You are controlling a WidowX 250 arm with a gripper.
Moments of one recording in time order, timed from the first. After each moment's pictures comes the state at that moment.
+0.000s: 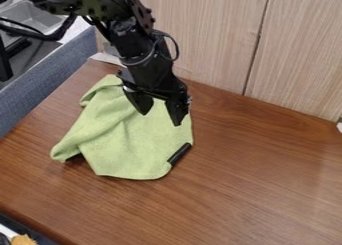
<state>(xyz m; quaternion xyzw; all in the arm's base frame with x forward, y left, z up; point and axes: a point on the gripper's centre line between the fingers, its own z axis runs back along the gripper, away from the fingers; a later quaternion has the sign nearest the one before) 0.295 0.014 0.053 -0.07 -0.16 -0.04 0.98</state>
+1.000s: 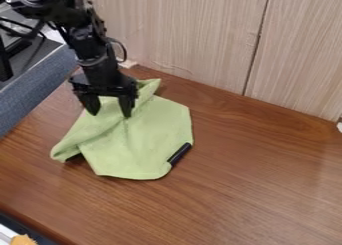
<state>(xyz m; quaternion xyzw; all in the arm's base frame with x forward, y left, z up) 0.303 0.119 0.003 -0.01 -0.10 0.14 0.98</state>
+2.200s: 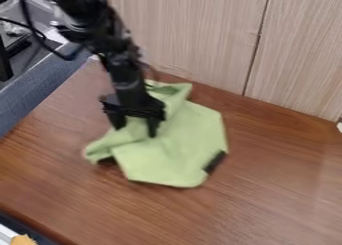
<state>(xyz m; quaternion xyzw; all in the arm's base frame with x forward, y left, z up) 0.308 0.032 -0.027 -0.05 -0.07 0.07 0.99</state>
